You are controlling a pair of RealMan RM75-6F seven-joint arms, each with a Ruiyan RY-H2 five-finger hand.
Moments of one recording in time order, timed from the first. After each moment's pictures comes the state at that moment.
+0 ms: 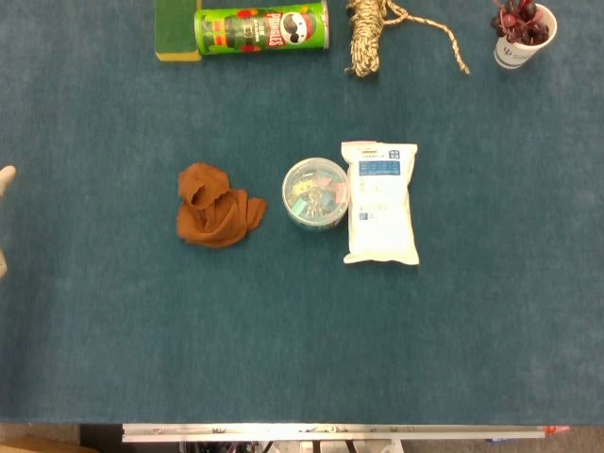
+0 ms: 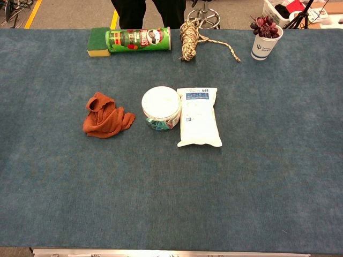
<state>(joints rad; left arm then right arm) -0.13 -1.06 0.00 -1.68 1.50 1.38 0.02 0.09 -1.10 0.00 -1.63 -1.62 1.48 -0.12</state>
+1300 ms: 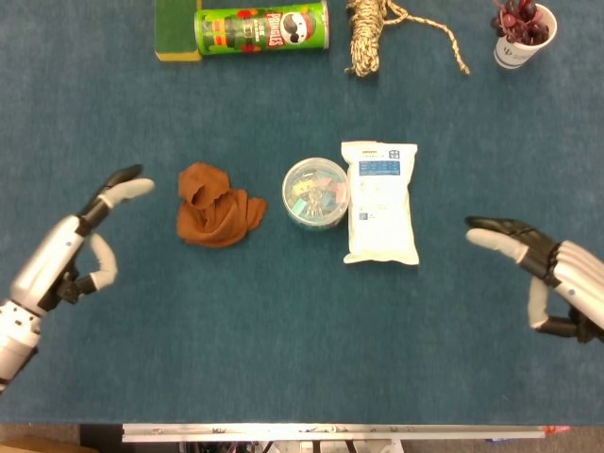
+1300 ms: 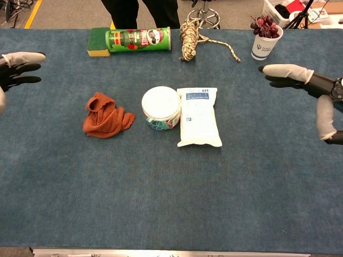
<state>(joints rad) -0.32 -1.06 0.07 -1.77 1.76 1.28 -0.92 0.37 -1.12 -0.16 -1.63 -2.06 1.46 0.78</state>
